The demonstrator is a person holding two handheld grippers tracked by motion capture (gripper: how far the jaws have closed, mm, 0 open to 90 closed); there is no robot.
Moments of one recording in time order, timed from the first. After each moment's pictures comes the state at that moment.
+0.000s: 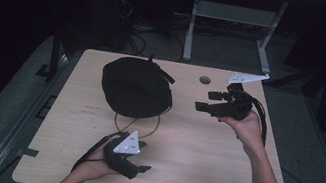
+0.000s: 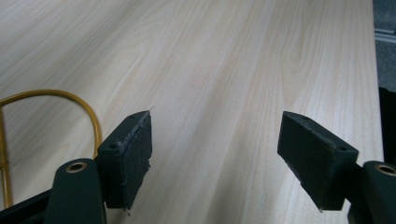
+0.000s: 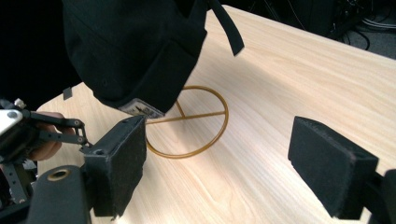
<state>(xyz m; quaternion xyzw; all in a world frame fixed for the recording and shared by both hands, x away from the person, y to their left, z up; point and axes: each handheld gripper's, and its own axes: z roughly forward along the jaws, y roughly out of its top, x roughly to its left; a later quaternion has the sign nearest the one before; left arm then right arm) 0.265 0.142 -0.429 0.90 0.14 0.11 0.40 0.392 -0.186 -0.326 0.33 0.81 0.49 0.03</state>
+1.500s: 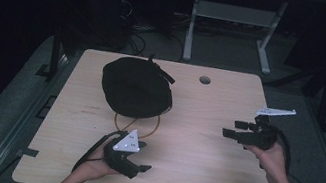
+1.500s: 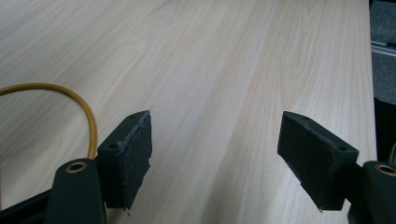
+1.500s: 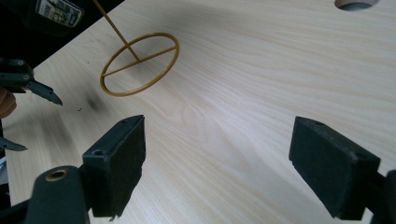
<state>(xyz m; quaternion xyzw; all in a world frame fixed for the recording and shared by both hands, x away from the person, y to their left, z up) 0.266 0.144 -0.431 0.89 0.16 0.10 0.41 0.361 -0.277 -0.400 0.42 0.78 0.47 0.02</state>
